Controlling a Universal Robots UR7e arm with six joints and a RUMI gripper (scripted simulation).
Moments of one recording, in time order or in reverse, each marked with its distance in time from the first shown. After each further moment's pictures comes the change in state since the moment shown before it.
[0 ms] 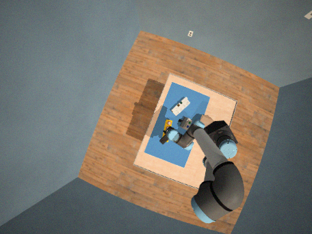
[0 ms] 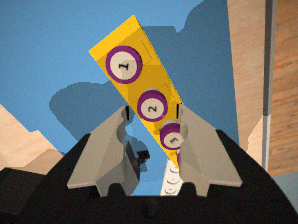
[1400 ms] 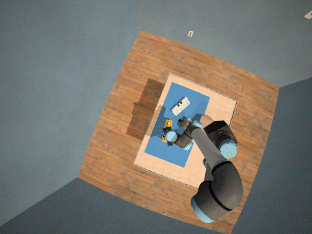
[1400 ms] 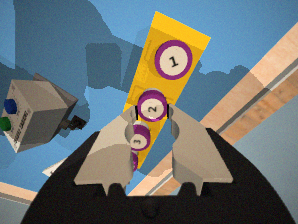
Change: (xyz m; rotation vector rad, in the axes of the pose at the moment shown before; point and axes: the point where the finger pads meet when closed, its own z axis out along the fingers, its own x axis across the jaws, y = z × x) arm 0.000 0.000 0.000 -0.021 0.007 -0.926
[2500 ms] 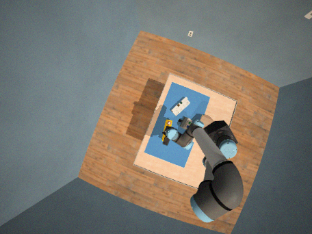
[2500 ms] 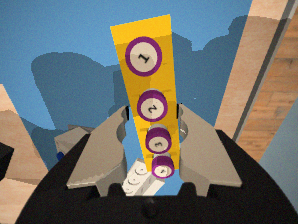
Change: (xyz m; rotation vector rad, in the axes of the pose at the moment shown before) arm 0.000 0.000 0.000 0.032 -0.002 0.534
